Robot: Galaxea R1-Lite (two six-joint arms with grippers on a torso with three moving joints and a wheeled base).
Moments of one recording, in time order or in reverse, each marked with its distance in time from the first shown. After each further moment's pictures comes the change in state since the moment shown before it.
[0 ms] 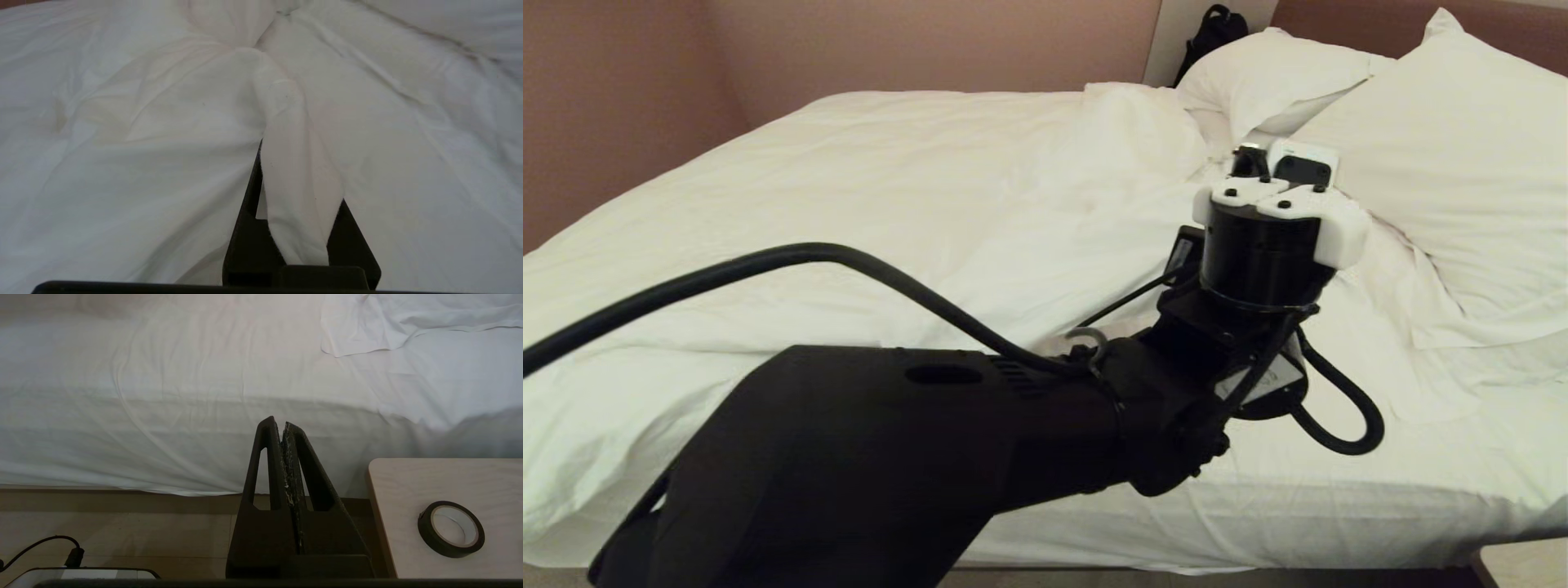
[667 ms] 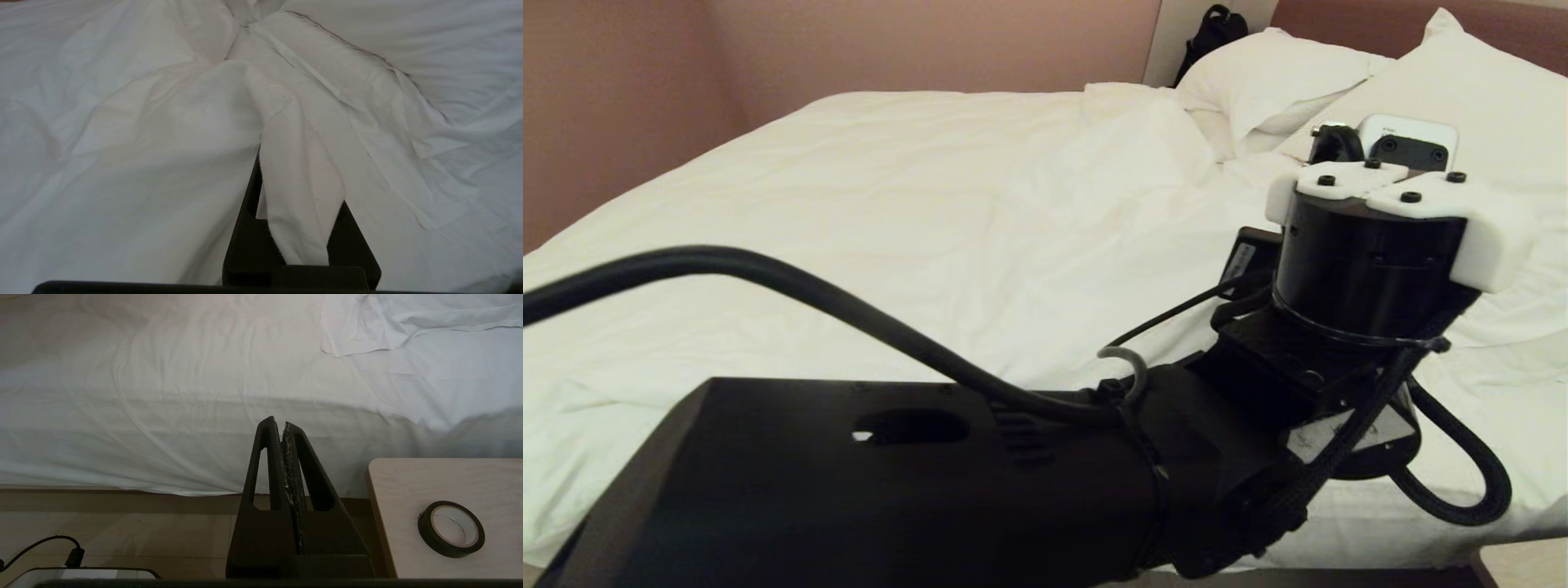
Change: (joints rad) left arm -0.107 -0.054 0.038 -0.002 0.003 -0.035; right arm 0.000 0.000 0.000 0.000 0.000 0.000
